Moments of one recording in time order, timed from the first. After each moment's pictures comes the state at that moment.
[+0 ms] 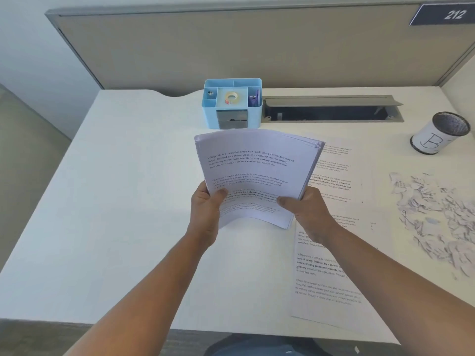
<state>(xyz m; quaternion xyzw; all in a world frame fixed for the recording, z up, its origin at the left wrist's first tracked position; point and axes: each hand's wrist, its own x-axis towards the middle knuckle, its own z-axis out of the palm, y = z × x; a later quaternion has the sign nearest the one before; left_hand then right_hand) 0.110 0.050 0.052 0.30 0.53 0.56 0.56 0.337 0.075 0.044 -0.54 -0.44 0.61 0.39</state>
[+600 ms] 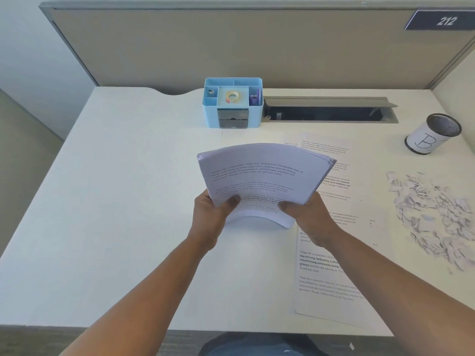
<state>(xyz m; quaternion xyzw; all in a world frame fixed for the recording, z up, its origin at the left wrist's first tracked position) 0.098 0.038 0.039 0.34 0.56 0.51 0.55 0.330 0.062 0.034 -0.54 -0.47 0.59 0.37</state>
